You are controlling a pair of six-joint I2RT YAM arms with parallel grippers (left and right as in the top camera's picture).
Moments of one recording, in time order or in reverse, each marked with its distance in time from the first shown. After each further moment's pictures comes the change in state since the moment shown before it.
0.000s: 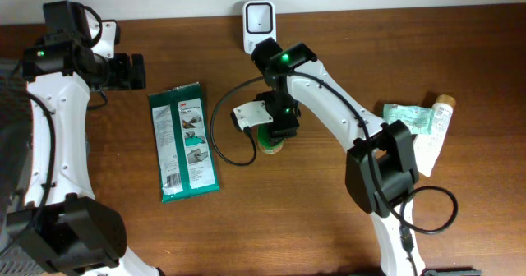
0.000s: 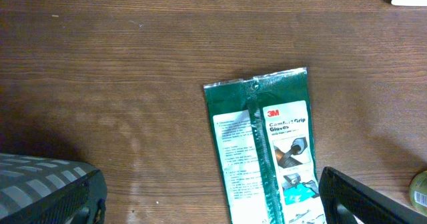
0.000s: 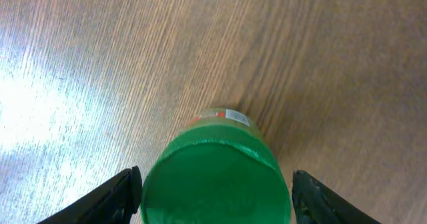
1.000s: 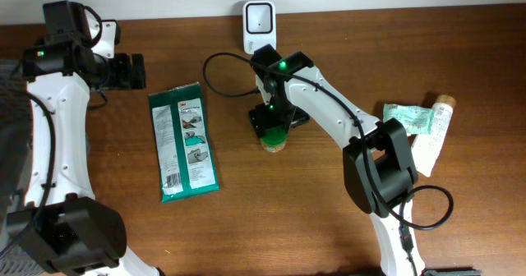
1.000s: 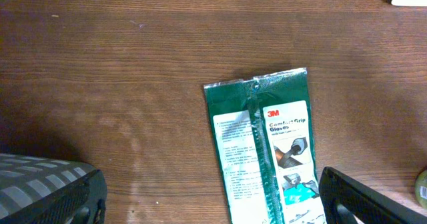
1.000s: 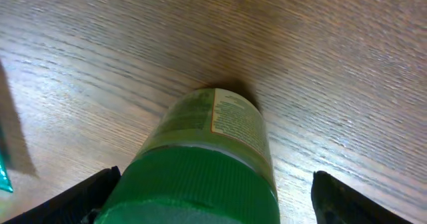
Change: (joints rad) left arm 0.000 0.000 0.000 0.000 0.000 0.000; right arm 0.008 -0.002 -0.080 0.111 0.178 1.582
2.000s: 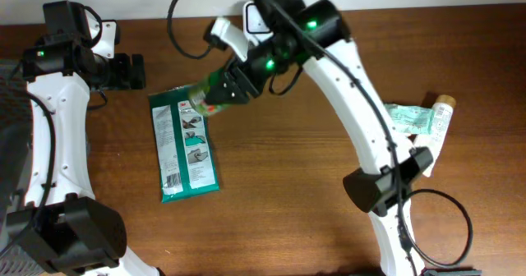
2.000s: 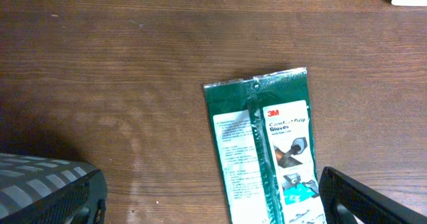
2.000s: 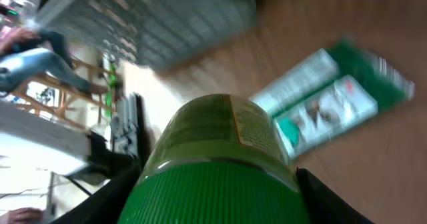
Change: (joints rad) left arm 0.000 0.000 0.000 -0.001 0.000 0.000; right arm -0.001 0.015 0.751 -0.278 -0.755 -0.543
